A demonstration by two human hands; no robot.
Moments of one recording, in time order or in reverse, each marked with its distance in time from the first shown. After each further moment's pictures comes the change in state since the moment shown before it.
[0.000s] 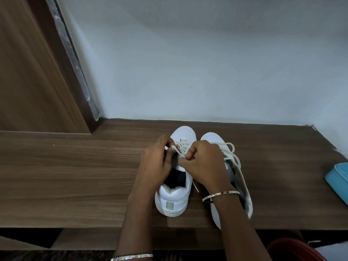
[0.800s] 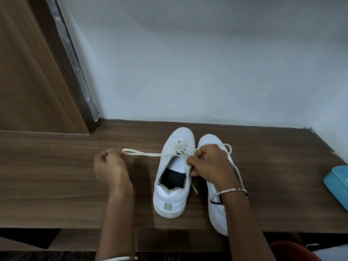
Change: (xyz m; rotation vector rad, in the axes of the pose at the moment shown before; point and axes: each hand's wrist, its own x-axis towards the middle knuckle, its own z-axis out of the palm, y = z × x) left_hand -0.001 -0.017 -0.041 -0.546 0.803 -1.056; right_hand 0.009 0.020 -0.008 0.373 -0.125 0.245
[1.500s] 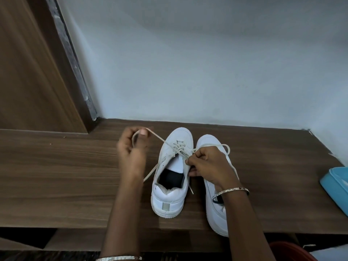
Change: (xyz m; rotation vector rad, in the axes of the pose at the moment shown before) left_hand -0.029 0.004 0.021 -0.113 -0.595 0.452; right_hand 0.006 0.008 -0.003 0.138 -0.095 0.061
